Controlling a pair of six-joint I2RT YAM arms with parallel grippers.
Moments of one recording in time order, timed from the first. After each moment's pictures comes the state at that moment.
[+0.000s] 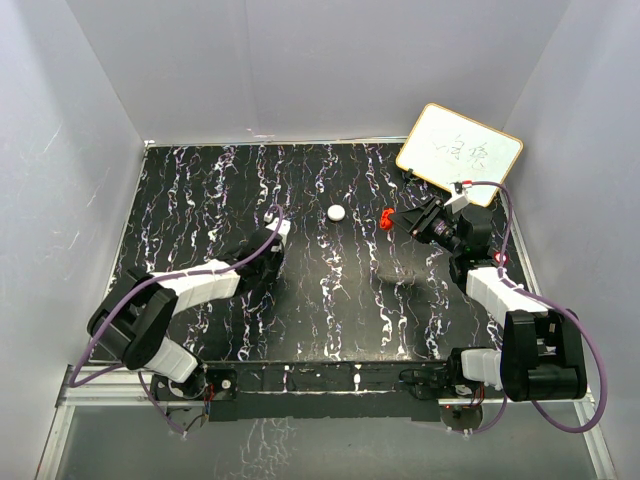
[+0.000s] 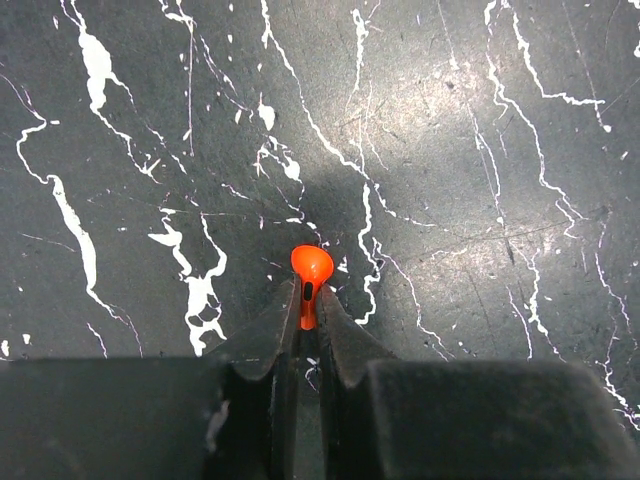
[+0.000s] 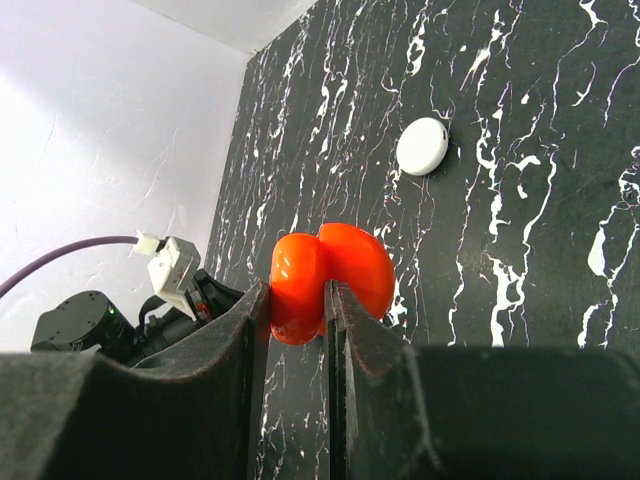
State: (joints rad) left arm -0.63 1.49 0.67 -0.06 -0.25 -0.15; right arm 0.01 1.24 0.53 0.52 -0.61 0.88
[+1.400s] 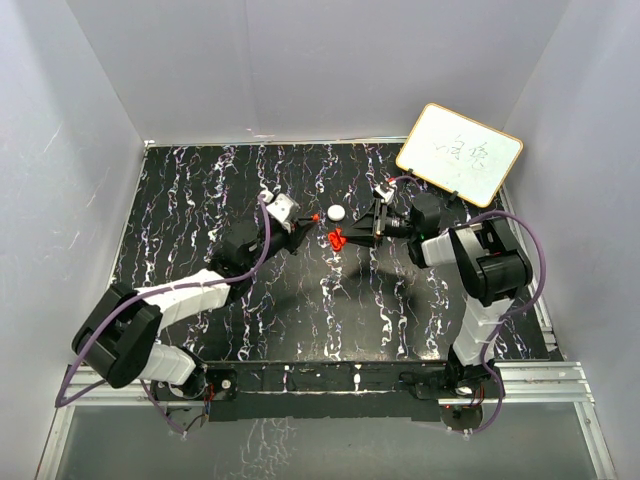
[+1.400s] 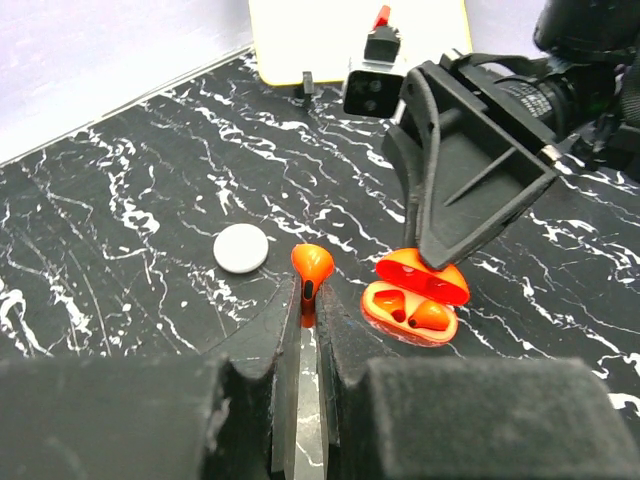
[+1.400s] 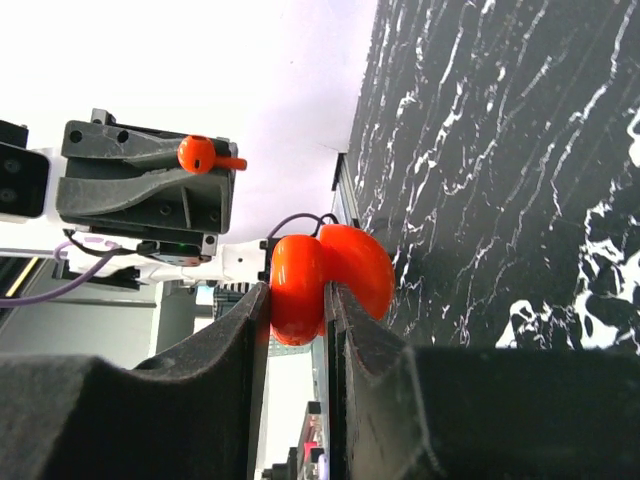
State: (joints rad) left arm -0.63 1.37 0.59 0.75 0.19 -0.02; right arm 0.22 1.87 0.75 1.04 -1.15 1.30
